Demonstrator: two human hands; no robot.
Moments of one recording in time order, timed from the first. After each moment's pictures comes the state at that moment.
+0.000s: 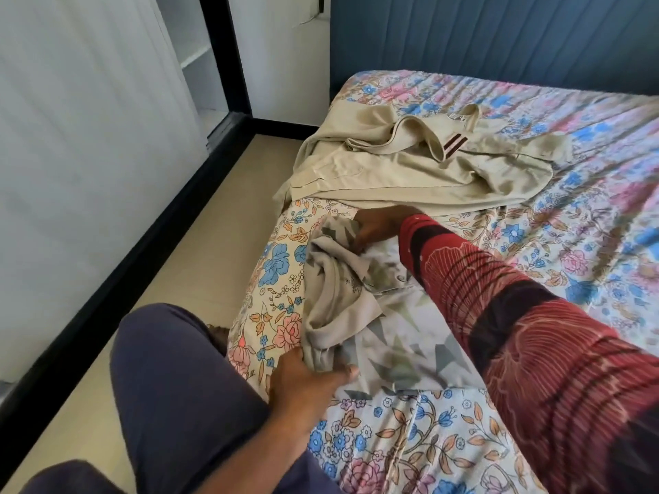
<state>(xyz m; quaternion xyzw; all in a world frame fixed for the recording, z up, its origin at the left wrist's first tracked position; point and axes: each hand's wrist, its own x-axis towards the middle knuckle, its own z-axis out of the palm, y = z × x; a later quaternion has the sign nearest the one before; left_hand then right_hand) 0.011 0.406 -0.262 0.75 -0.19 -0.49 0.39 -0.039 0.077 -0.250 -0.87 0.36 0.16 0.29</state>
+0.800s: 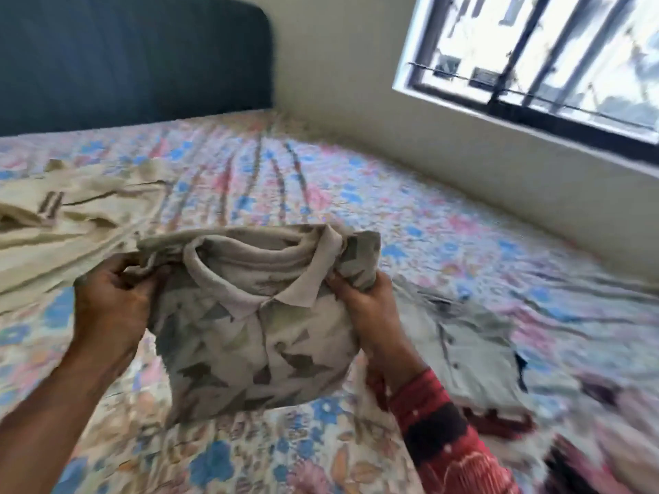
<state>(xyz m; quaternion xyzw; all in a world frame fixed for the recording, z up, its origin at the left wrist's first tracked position) -0.137 0.293 -0.166 0.41 -0.58 -0.48 0.50 -0.380 0.470 -0.159 -0.30 0.59 -0.71 0.25</state>
